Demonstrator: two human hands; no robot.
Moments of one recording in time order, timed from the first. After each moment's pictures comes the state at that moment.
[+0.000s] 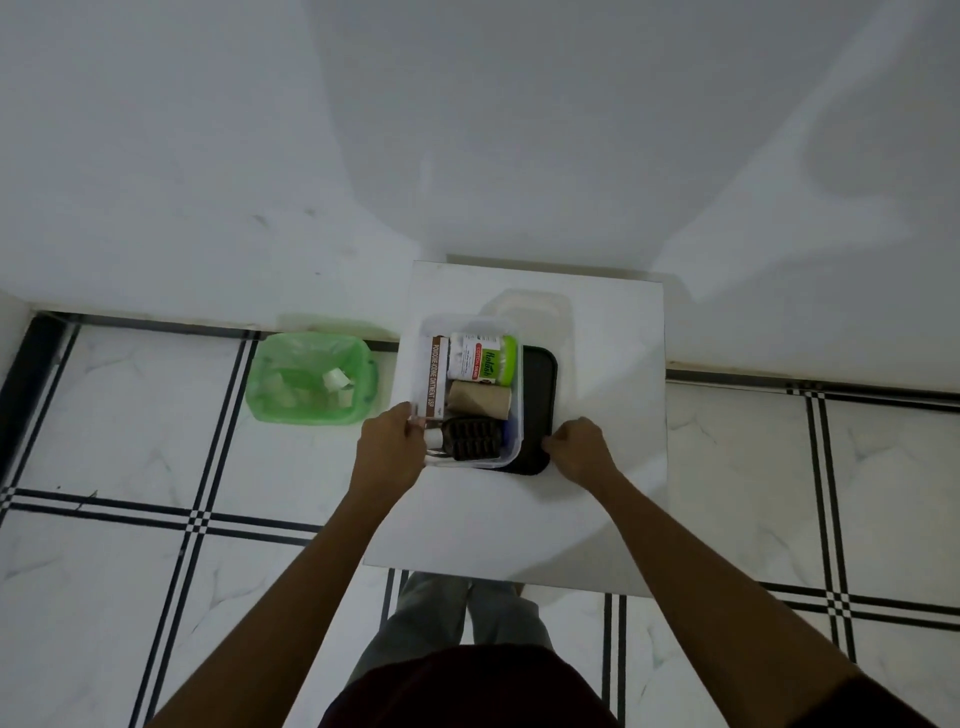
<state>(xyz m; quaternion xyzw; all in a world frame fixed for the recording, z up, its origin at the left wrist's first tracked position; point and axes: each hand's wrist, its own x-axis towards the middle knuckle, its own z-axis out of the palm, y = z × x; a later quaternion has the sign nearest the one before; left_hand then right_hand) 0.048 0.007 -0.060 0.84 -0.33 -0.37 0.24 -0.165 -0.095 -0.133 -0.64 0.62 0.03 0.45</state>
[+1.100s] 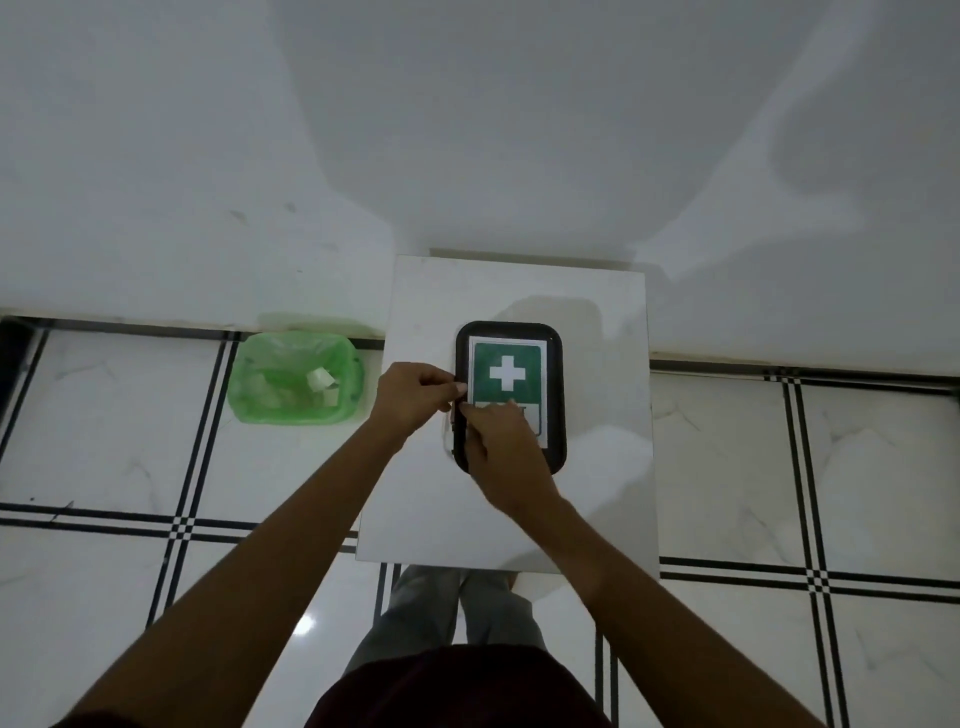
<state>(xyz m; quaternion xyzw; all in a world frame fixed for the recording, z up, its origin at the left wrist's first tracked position) 0.048 -0.044 -0.060 0.77 -0.28 -0.48 0.30 -0.102 -0.032 -0.062 -0.82 0.46 -0.15 0.31</state>
